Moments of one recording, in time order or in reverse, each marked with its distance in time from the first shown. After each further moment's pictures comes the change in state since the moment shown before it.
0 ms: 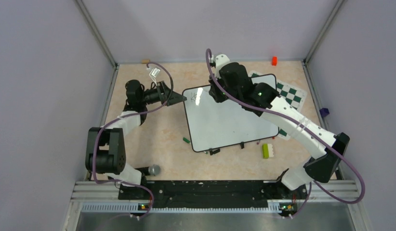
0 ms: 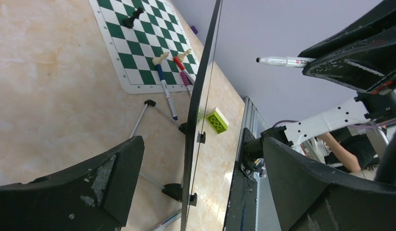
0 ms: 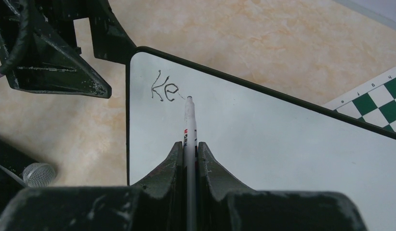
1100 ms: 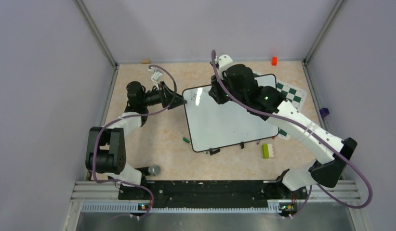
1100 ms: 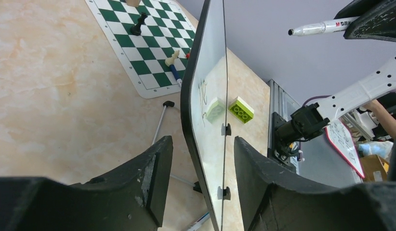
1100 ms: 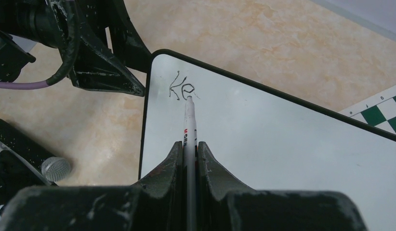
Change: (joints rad) left arm -0.011 0.015 -0.024 0.071 0.044 0.193; right arm 0.011 -0.069 -0.043 0.038 -0.037 -0.013
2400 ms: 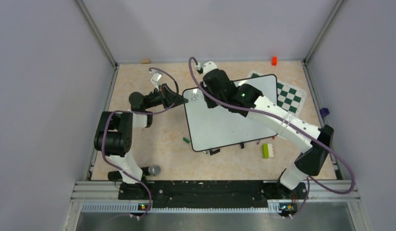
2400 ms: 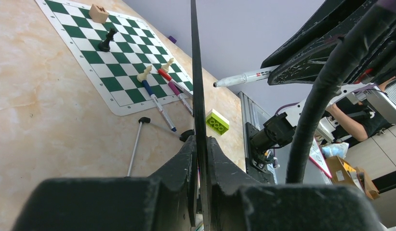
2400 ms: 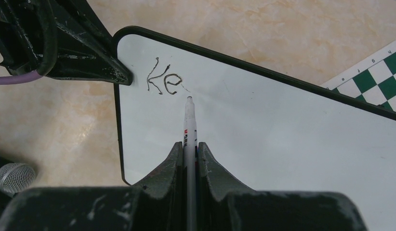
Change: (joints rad) left arm -0.010 0.243 -0.045 0.764 0.039 -0.507; right arm 0.080 0.186 0.114 -0.134 0.182 0.060
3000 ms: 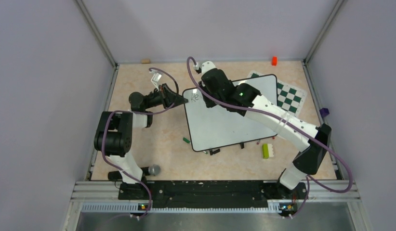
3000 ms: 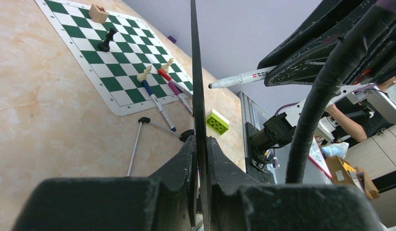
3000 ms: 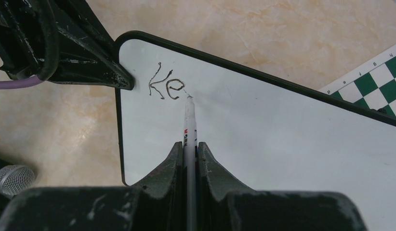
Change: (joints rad) left arm 0.000 0.000 0.000 0.004 0.001 -0.002; right arm 0.000 0.022 0.014 0.002 -0.002 -0.005
